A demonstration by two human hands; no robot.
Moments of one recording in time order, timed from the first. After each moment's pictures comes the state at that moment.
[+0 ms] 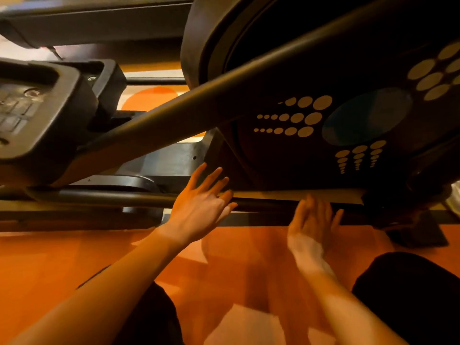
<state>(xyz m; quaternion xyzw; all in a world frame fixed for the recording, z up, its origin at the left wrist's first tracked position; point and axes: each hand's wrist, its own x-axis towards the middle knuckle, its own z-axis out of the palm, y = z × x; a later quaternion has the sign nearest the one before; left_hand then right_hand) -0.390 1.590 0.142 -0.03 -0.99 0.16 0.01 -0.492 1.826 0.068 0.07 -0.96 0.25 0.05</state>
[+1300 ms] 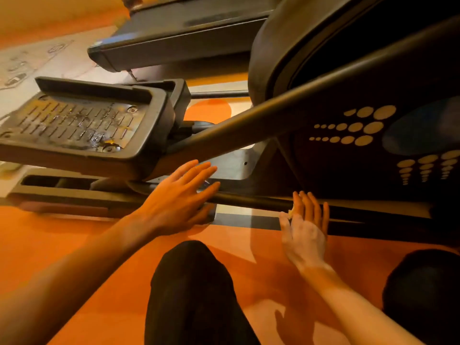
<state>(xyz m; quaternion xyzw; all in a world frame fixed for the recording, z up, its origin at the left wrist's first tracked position) -0.278 1.496 0.253 -0.05 -0.97 0.22 -0.02 -0.424 1.740 0.086 0.27 -0.93 0.24 0.01</state>
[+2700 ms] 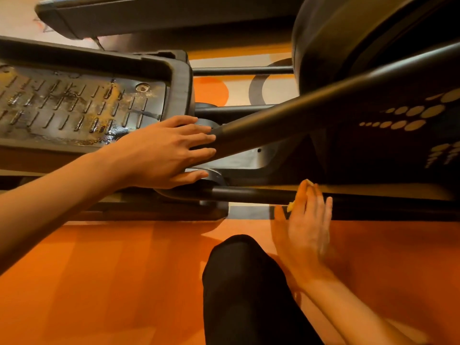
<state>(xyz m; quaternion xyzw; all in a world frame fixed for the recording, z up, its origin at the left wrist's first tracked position) -0.283 1.338 0.297 -0.22 -0.95 0.20 0.00 -0.335 1.632 0.134 0.22 -0.96 0.16 0.03</state>
